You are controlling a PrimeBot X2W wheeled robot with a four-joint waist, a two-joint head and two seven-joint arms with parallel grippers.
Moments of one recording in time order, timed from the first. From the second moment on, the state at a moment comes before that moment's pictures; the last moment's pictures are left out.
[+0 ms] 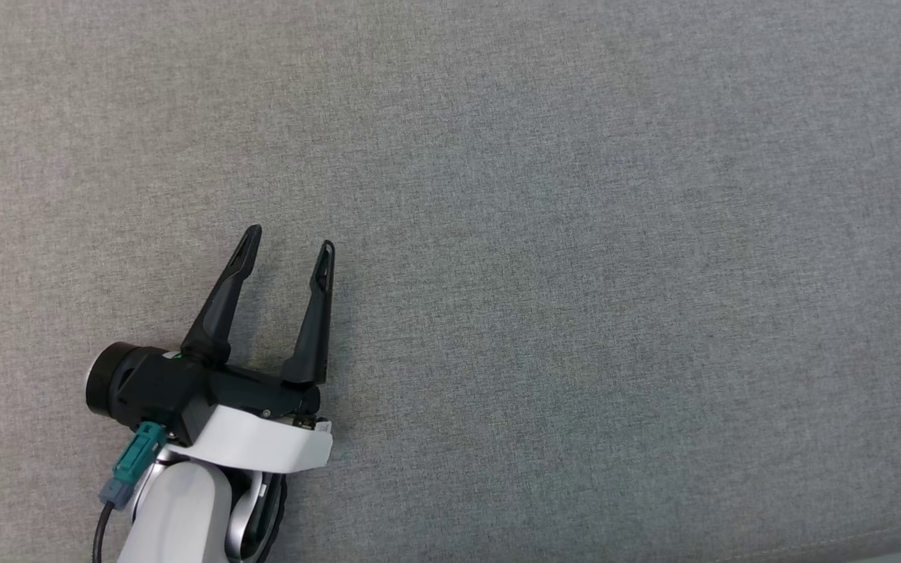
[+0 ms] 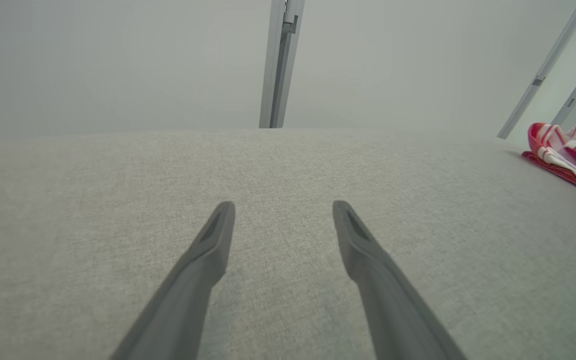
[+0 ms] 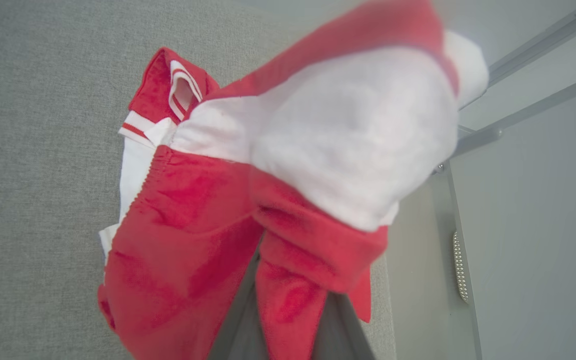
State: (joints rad) left arm -0.21 0.05 -0.17 0.04 -0.17 -0.11 -0.26; right arm -0.81 -1.10 0.56 0.53 0.87 0.13 0.27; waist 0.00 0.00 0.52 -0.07
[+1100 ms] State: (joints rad) left arm -0.18 0.05 -0.15 0.06 -0.17 -0.11 -0.26; right arm -0.91 -1.09 0.40 0.50 0.68 0.13 0.30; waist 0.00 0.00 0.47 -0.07
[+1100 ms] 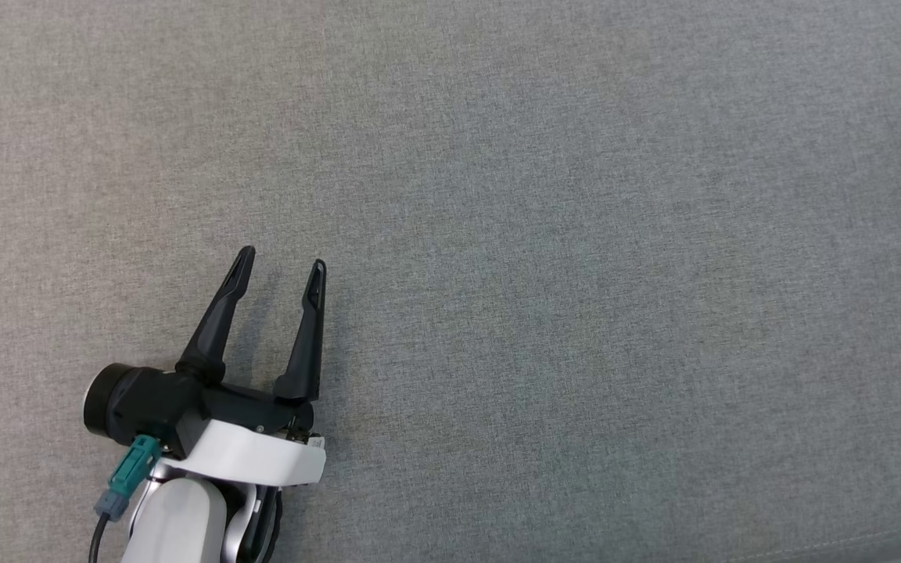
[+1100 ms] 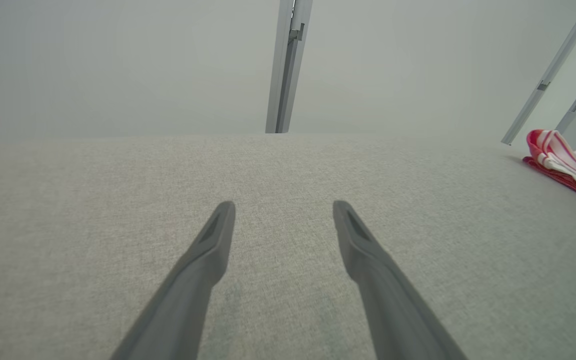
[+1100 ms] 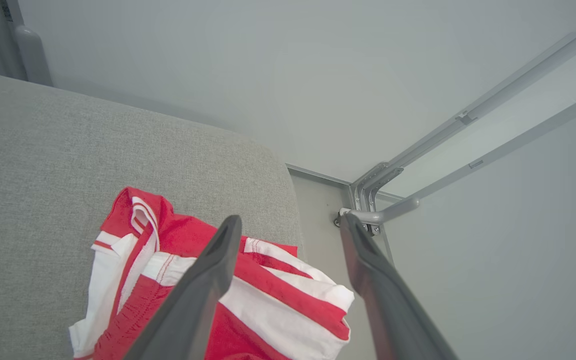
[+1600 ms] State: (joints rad) left arm -0.16 0.05 -0.14 0.06 -0.18 -0.10 -0.26; right arm -0.91 -0.90 0.36 0.27 0.69 0.13 0.18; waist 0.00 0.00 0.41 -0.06
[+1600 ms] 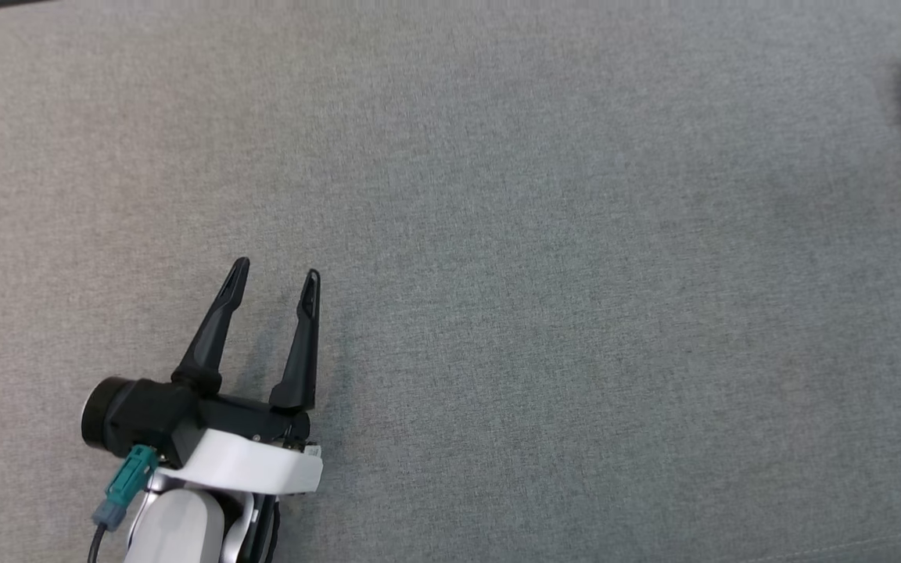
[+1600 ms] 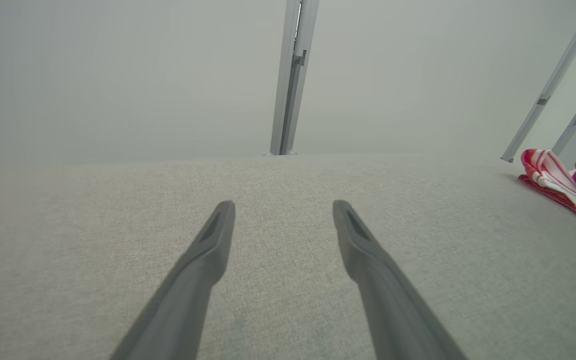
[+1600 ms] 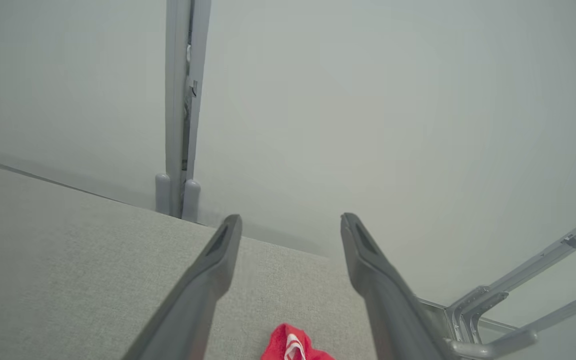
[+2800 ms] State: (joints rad) left arm 0.04 0.05 -0.06 -0.02 -0.18 -0.04 -0.26; right arm -0.12 -0.11 0.08 0.01 0.25 0.13 -0.26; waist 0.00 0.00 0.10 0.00
